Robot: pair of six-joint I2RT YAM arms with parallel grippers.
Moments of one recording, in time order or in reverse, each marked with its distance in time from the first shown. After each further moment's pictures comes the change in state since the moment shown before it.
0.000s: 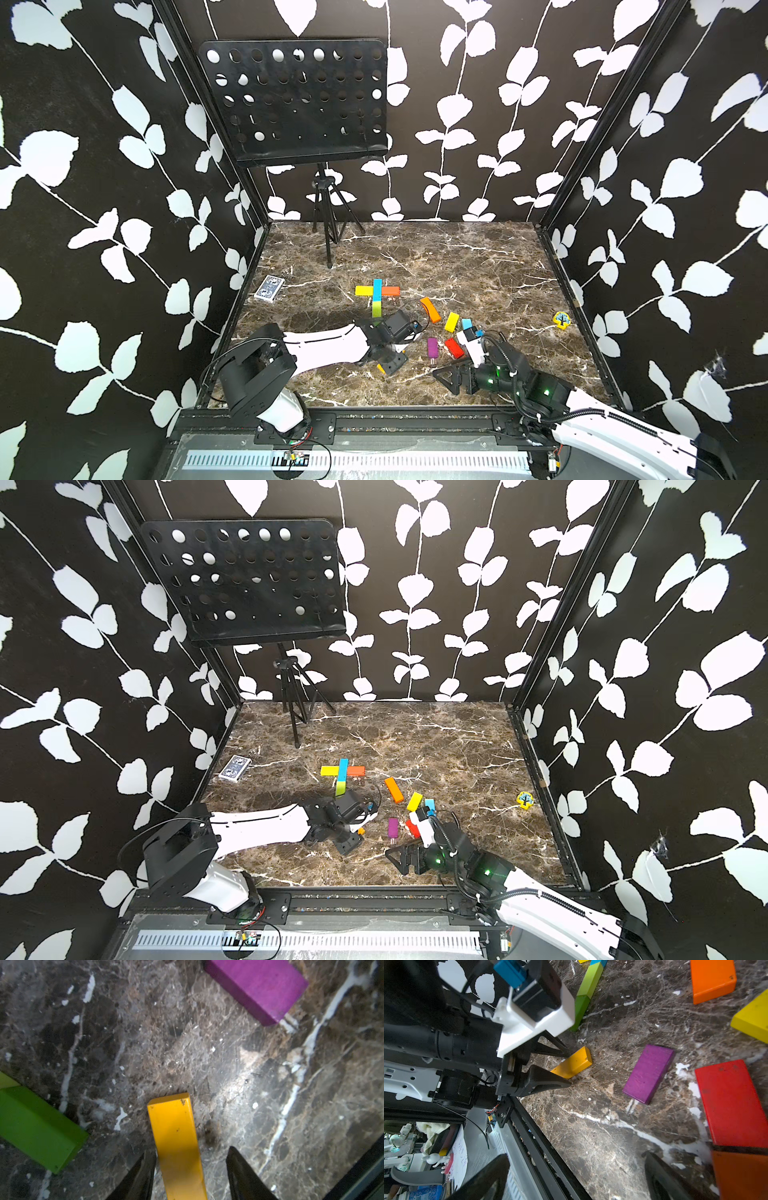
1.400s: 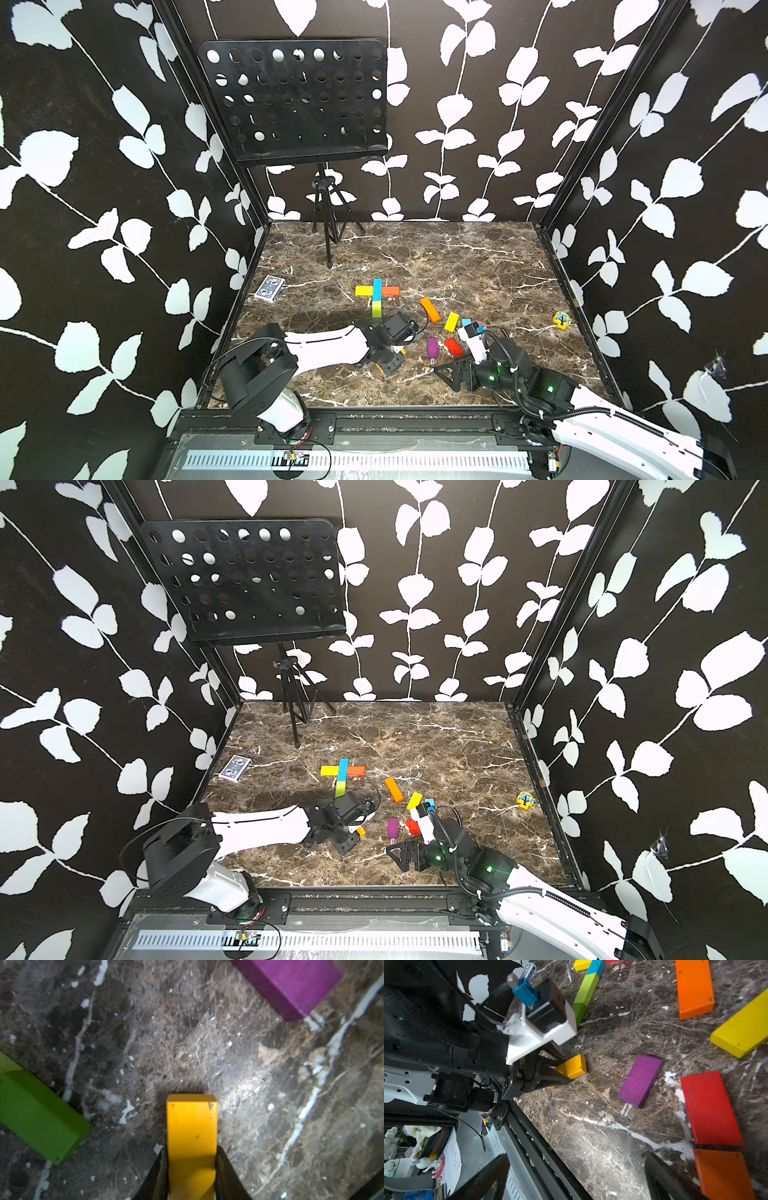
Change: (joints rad) left arm 0.000 -0.025 -0.016 -0.005 -0.040 -0.030; right arm -0.003 0.006 0.095 -0.115 0.036 -0.042
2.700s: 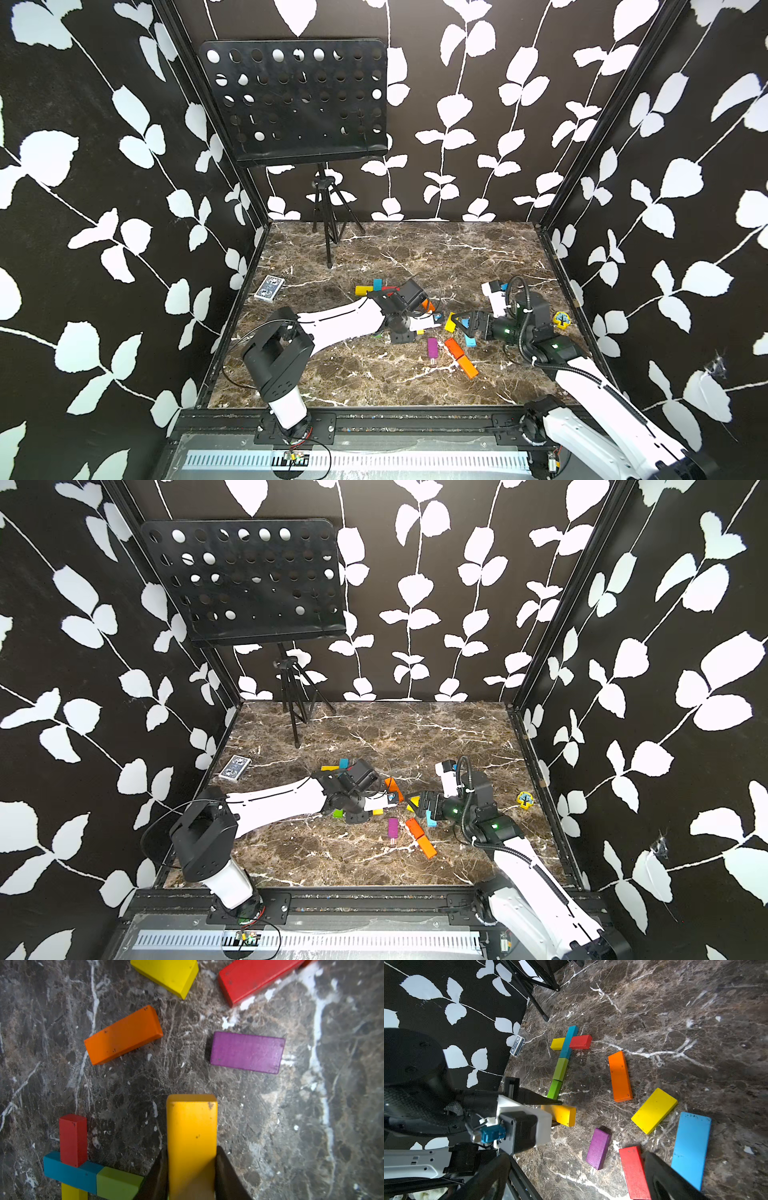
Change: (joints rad) left arm 0.093 0.177 0.318 -0.071 0.066 0.710; right arm -0.596 0.257 0.211 0.020 -0.359 -0.182
